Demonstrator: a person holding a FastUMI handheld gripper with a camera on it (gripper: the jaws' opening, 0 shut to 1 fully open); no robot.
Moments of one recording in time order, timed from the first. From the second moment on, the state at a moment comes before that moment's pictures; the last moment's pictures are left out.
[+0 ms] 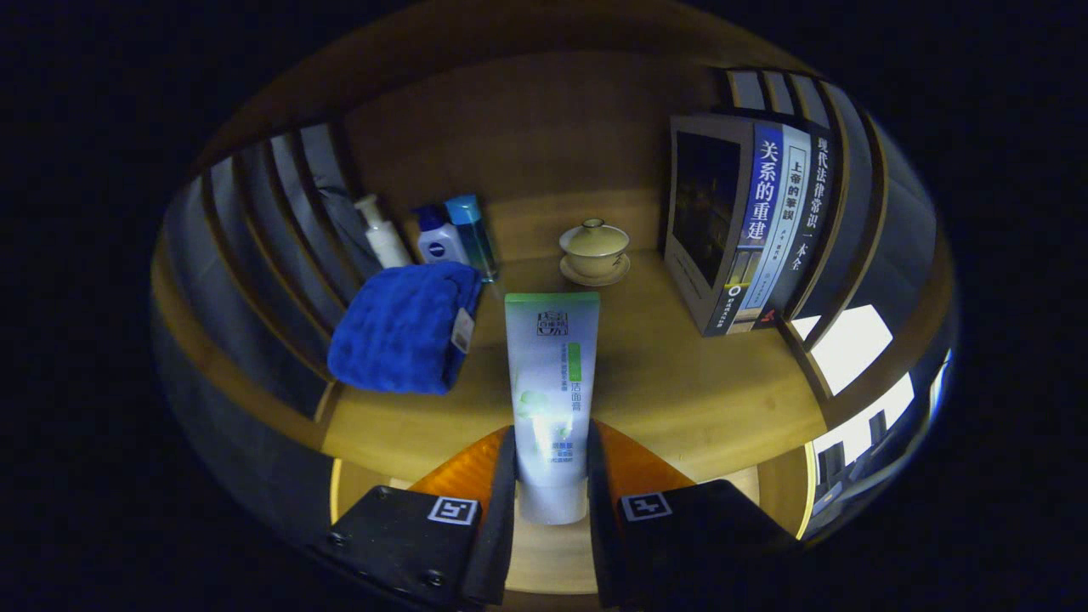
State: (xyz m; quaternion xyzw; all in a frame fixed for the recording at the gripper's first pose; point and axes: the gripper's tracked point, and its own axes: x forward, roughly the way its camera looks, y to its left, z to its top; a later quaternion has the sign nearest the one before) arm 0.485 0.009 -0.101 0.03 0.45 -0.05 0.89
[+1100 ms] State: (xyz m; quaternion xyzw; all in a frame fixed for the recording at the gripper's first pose) arm 0.498 -0.003 -0.149 0.02 0.45 -0.09 0.89
